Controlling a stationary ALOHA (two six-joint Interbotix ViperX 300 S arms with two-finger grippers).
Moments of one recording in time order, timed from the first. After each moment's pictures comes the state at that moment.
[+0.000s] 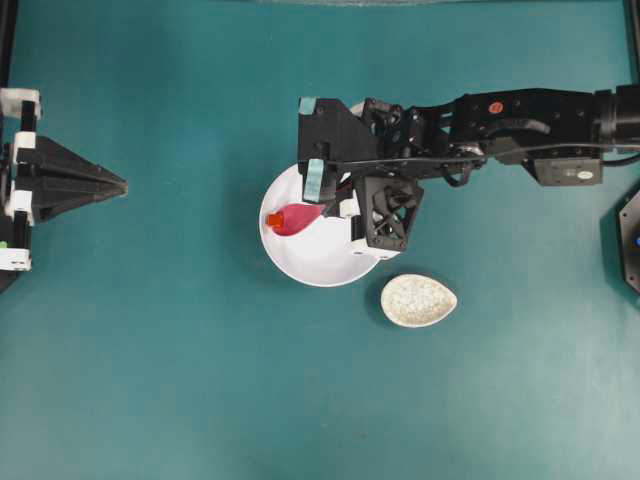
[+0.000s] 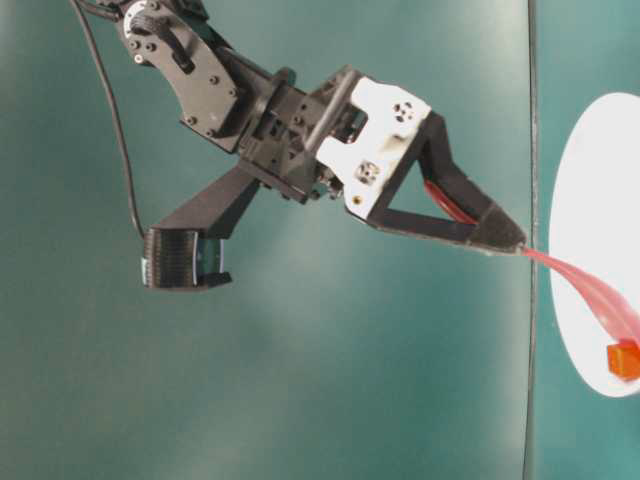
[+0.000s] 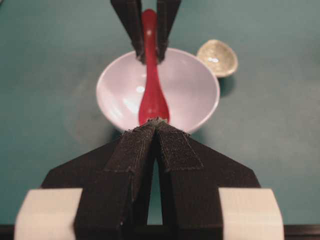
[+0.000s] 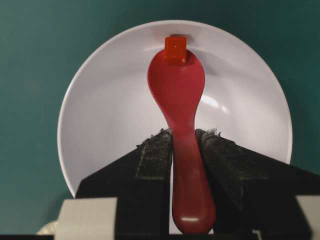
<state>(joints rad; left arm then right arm) 0.04 -0.97 1.14 0.01 0.12 0.01 -0.12 0.06 0.37 0.22 0.52 -0.21</state>
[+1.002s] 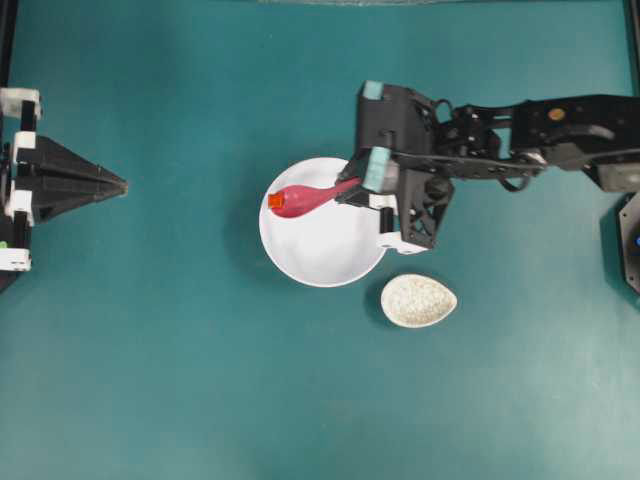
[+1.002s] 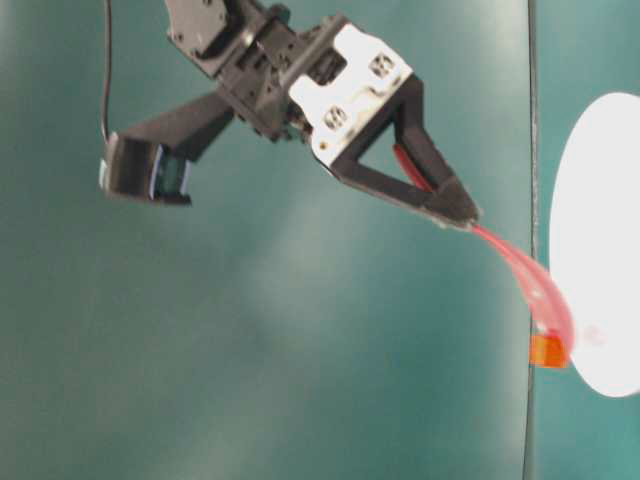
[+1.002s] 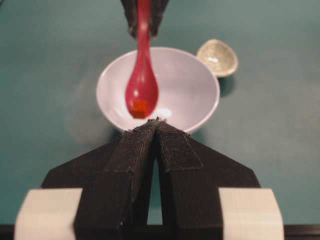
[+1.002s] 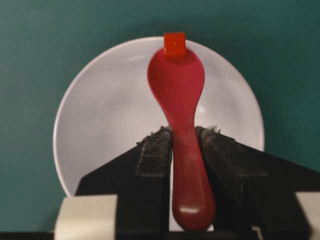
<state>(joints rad) 0.04 -0.98 1.14 0.01 0.12 0.01 -0.12 -0.10 0.59 0.23 0.22 -0.21</state>
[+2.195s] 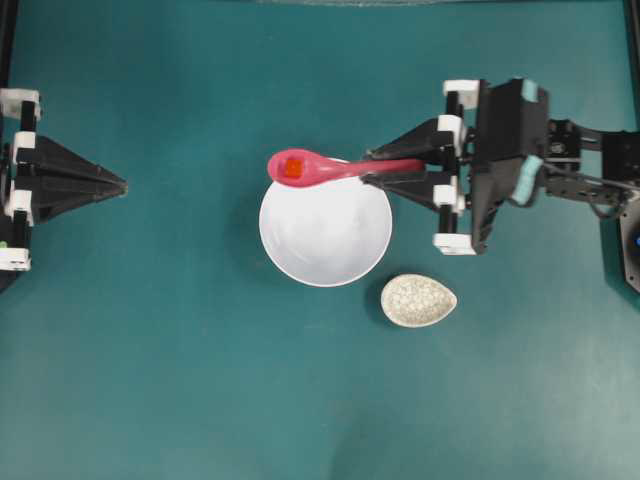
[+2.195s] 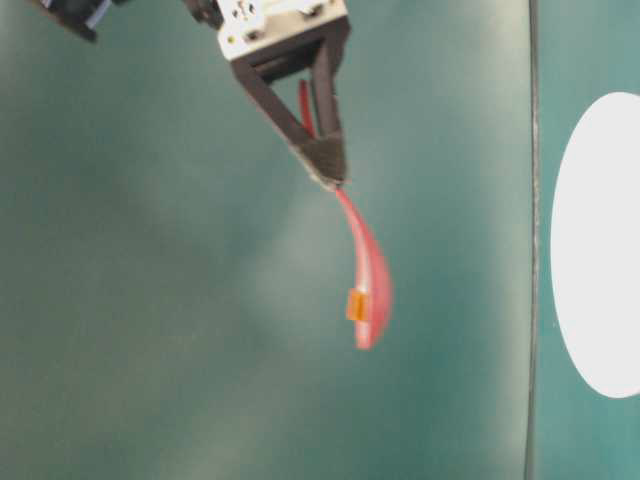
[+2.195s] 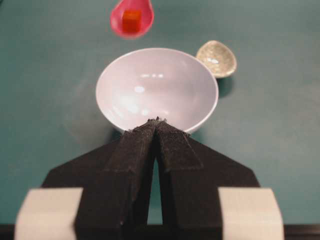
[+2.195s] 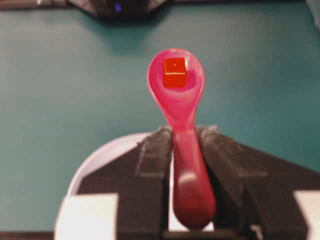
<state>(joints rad) 0.04 -0.98 1.14 0.01 0.11 0.00 -0.06 -0.32 0.85 0.24 -0.31 -0.21</state>
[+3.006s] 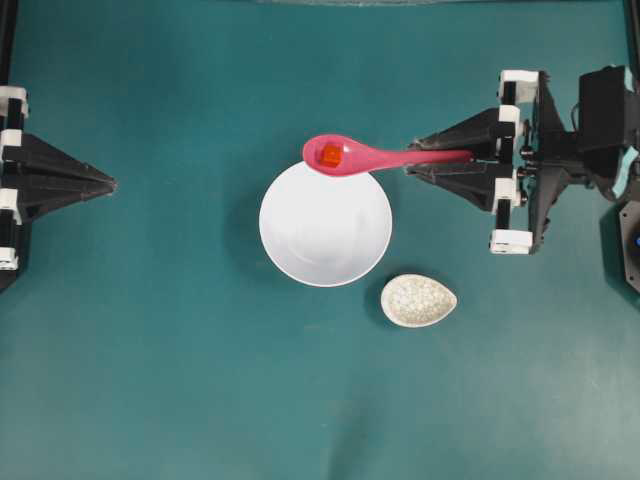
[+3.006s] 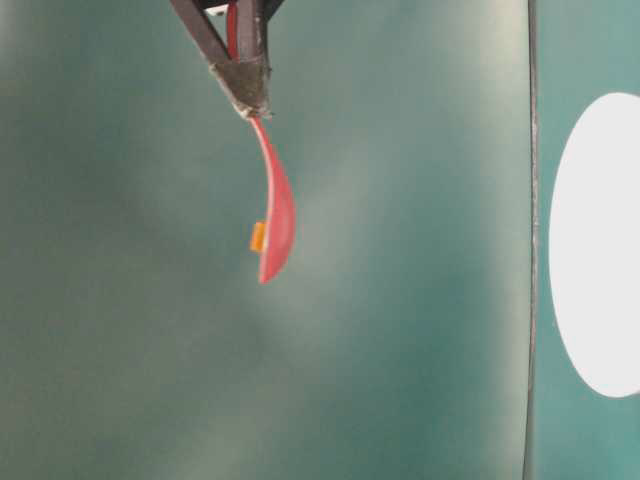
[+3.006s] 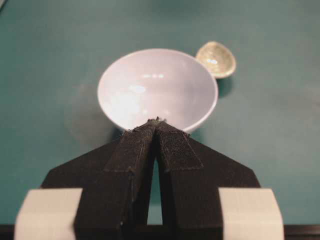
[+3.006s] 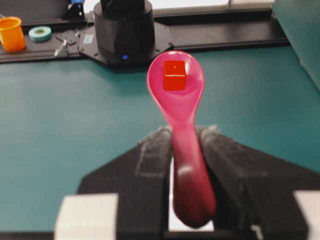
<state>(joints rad) 0.04 -1.03 1.14 0.01 0.17 0.01 -0.05 -0.49 0.96 0.24 -0.34 -0.17</state>
